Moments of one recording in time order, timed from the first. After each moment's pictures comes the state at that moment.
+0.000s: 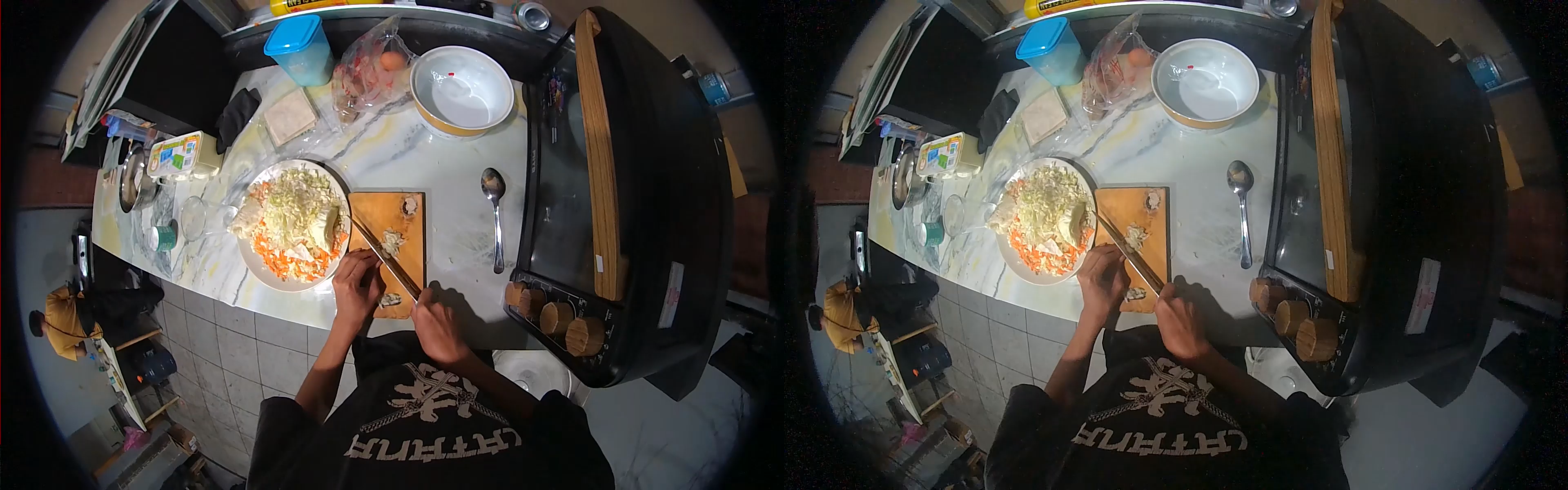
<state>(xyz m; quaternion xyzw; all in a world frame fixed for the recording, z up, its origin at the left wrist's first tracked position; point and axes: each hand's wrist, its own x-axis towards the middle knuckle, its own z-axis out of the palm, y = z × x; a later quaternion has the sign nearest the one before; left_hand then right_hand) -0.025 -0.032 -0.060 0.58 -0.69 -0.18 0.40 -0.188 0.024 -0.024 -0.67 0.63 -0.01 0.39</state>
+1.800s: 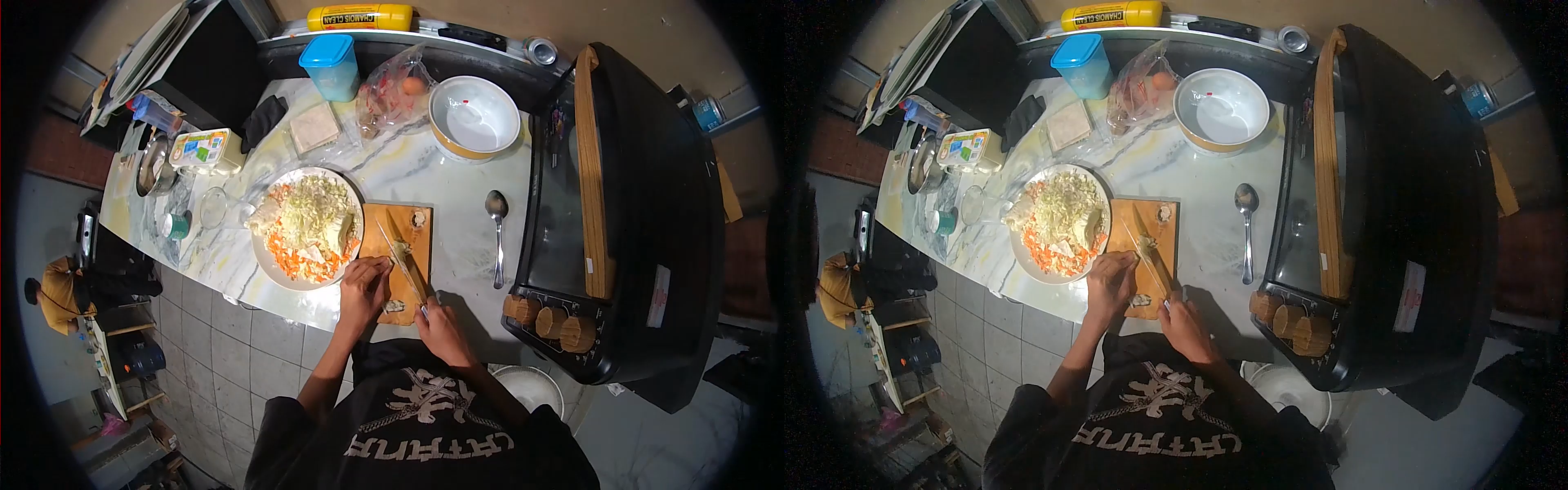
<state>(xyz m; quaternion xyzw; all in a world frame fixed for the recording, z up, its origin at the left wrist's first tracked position) -0.023 -0.028 -0.050 0.58 -0.69 -0.18 0.40 -0.198 0.026 -0.035 -0.63 0.63 -0.14 0.43</state>
